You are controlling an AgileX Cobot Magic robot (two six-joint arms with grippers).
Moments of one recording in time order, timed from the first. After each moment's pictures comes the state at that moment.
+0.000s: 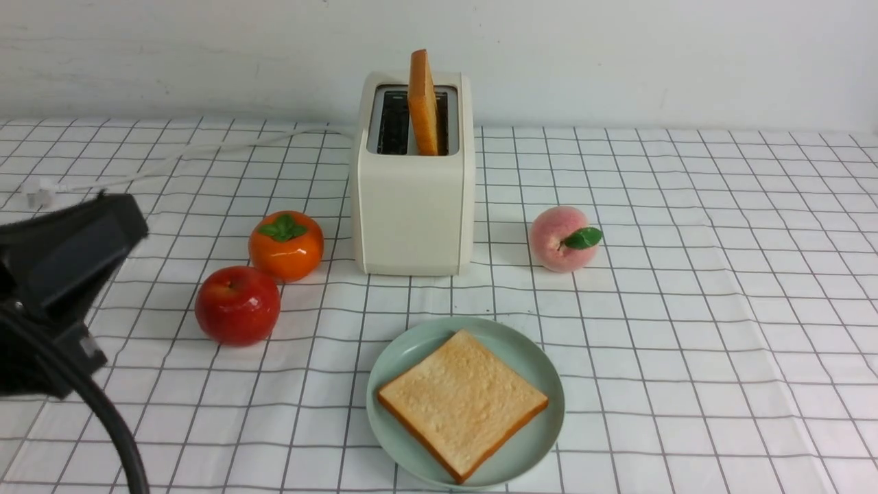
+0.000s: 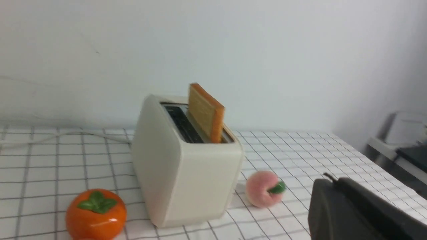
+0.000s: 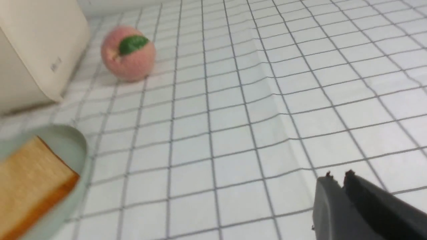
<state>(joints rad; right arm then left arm) -0.04 -0.01 0.03 0.21 0.30 0.20 -0.37 0.59 -0.51 -1.25 0.07 0.98</state>
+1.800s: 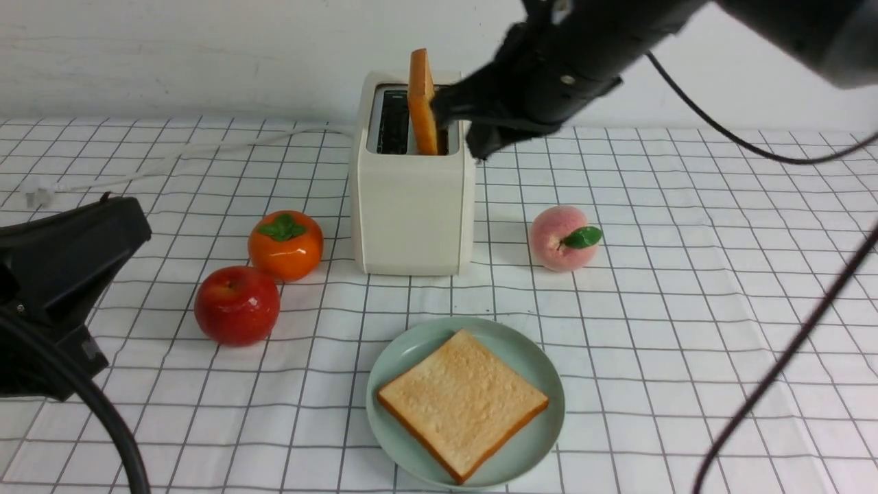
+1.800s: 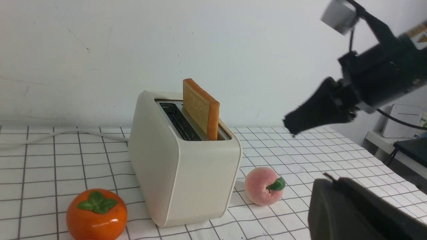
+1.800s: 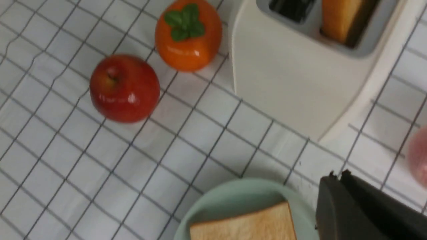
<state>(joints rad) 0.60 1.97 -2.13 0.07 1.07 0.12 -0.37 0.59 -0.51 -1.24 0.04 0.98</state>
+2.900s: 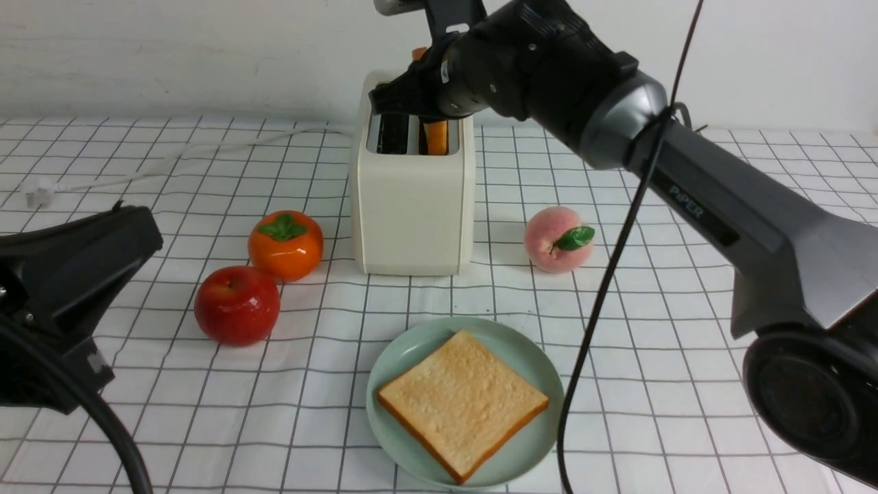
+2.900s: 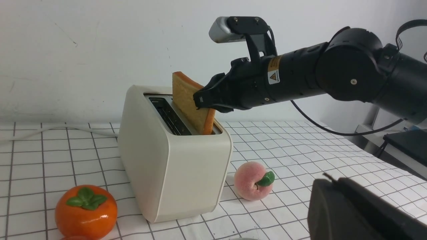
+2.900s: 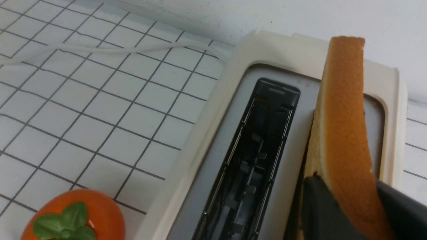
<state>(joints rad) 0.58 2.34 -2.43 -0.30 0.72 0.38 -0.37 0.59 -0.51 -1.24 0.07 0.98</state>
